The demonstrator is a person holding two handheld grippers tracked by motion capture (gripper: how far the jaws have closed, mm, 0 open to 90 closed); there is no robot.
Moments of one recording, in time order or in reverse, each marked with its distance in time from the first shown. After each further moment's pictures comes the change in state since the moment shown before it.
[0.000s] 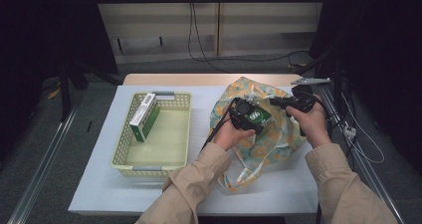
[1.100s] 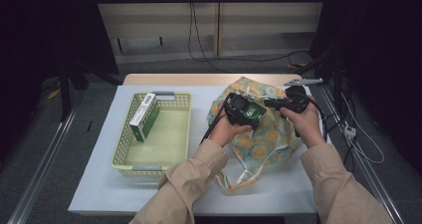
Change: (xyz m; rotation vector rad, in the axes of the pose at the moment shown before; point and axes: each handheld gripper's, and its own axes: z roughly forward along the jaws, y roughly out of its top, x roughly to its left) left arm 0.007 0.001 -0.021 -0.016 0.027 -0.004; right arm 0.012 0.001 0.010 0.021 0.014 -0.017
